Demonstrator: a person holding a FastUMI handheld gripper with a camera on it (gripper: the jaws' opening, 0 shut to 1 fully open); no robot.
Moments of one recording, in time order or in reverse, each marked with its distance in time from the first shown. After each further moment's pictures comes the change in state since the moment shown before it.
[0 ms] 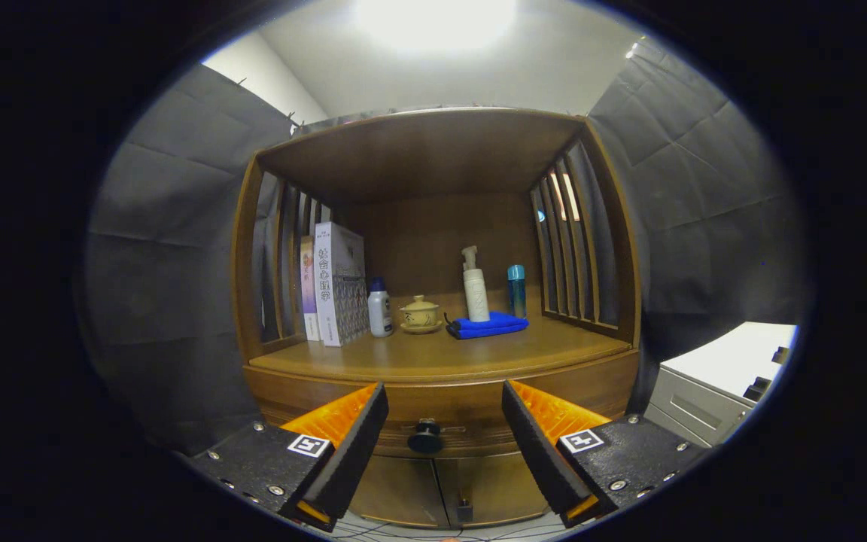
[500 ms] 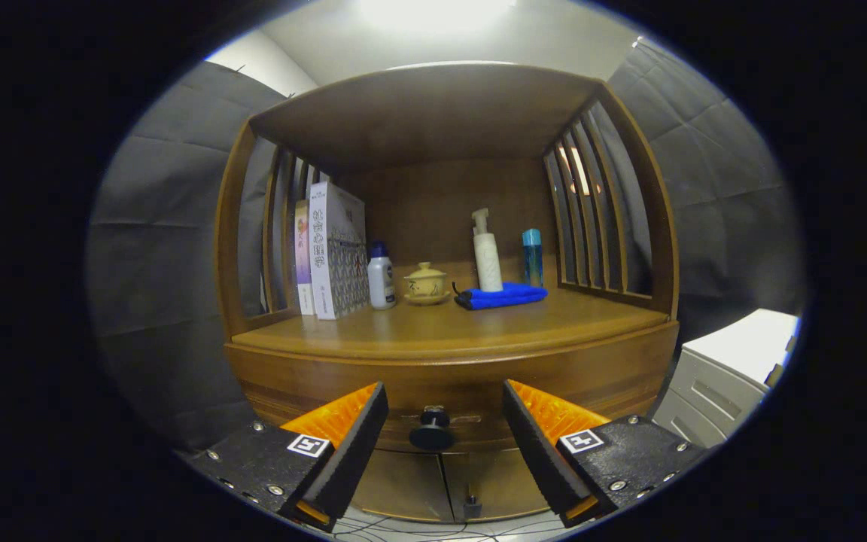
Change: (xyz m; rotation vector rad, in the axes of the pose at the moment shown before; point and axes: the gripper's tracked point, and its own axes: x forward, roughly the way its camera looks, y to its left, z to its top) arm 0.039 0.006 -0.046 0.023 0.118 0.039
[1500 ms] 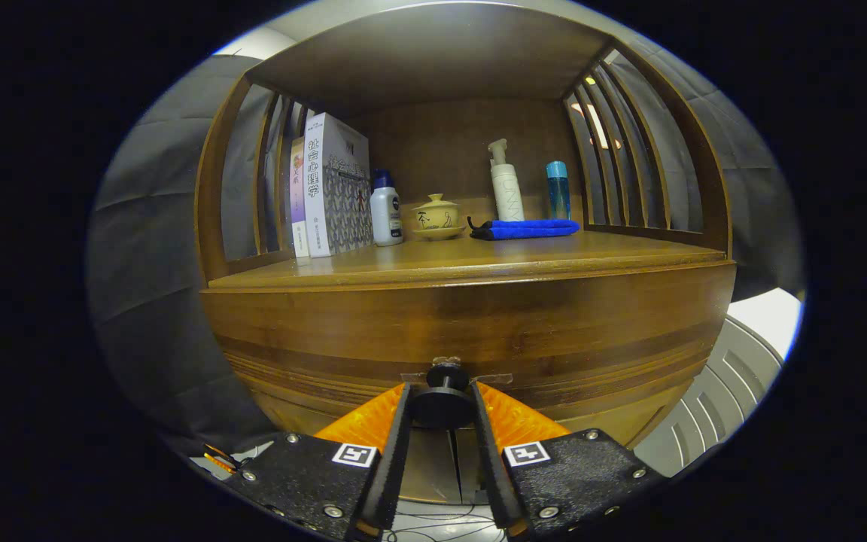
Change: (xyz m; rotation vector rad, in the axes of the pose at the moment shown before) arm 0.039 0.008 -0.063 -0.050 0.144 0.038
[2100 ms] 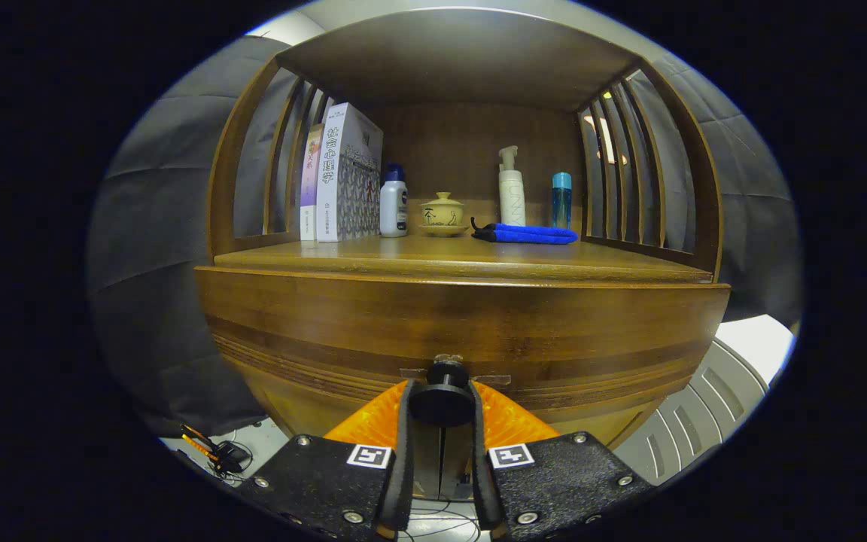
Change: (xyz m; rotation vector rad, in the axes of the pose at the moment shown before) arm -0.019 0.001 -0.006 -0.066 0.009 -0.026
